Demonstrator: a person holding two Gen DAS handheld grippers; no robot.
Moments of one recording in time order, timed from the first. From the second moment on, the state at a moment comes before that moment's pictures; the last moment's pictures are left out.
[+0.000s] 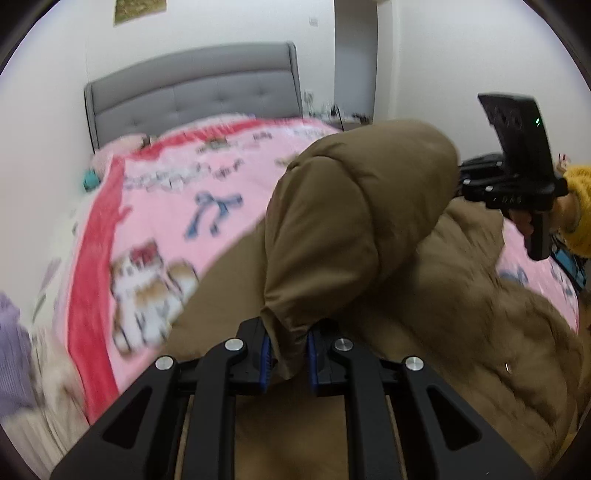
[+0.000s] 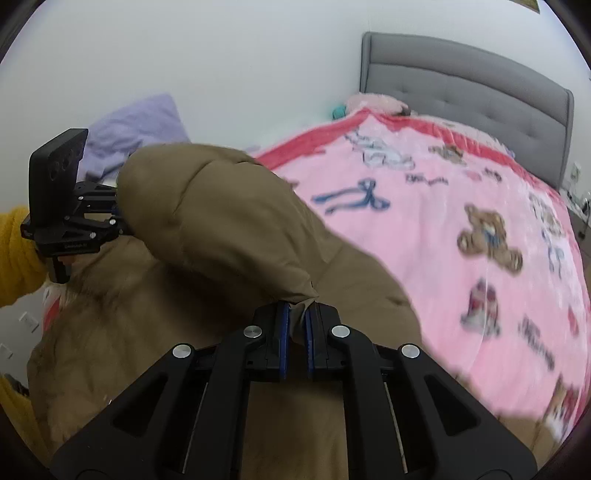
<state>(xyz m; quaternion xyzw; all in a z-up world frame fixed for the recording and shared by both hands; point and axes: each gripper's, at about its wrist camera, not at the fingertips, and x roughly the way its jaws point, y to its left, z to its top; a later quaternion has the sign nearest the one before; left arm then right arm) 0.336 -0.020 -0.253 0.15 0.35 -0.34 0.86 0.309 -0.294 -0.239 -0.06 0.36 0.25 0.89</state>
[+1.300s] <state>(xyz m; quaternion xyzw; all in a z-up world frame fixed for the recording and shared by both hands) 0.219 -0.003 -0.245 0.12 0.39 -0.25 0.88 0.184 -0.295 -0.240 0.04 0.40 0.19 0.90</state>
